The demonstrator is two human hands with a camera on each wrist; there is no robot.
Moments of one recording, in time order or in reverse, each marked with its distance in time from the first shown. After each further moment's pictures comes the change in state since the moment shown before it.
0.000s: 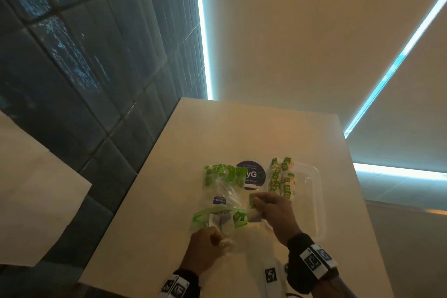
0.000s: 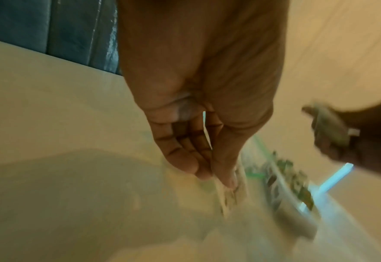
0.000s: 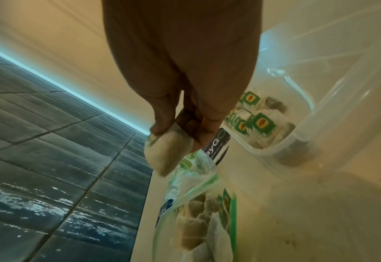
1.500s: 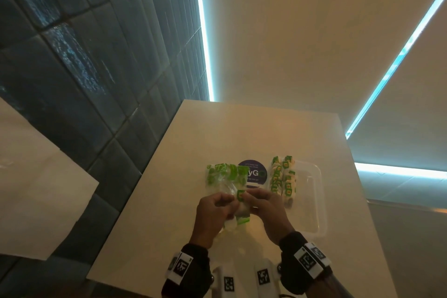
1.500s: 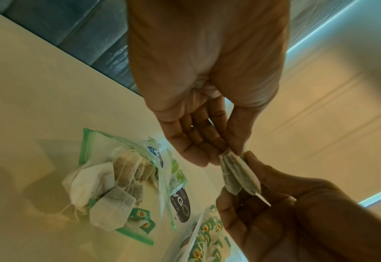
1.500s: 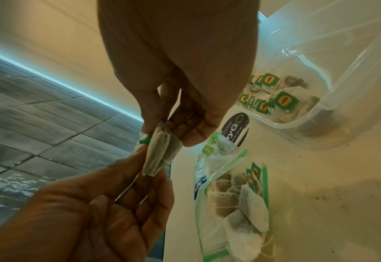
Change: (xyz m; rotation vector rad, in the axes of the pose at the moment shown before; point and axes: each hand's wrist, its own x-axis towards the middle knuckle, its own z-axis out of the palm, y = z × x) left_hand 0.009 0.065 -0.029 -0.721 0.161 0.061; right_hand -0.019 -0.005 0.023 0.091 -0.098 -0.090
